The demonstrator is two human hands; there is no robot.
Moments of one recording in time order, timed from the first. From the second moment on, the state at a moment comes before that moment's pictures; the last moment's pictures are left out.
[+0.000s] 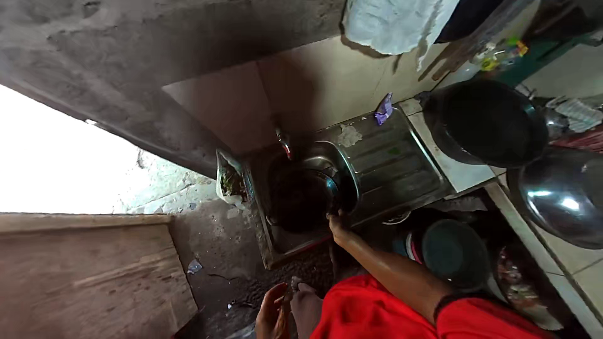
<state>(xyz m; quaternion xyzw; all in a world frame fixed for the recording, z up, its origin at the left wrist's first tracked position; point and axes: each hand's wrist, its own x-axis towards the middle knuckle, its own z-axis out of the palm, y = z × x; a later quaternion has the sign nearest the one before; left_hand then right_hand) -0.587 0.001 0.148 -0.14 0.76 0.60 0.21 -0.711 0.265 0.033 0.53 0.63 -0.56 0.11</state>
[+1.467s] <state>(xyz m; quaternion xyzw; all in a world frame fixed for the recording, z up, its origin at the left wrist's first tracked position) -0.942 0.159 0.172 0.11 0.92 0.34 -0.14 -0.889 0.639 0.112 0.23 0.93 -0.25 -0.11</state>
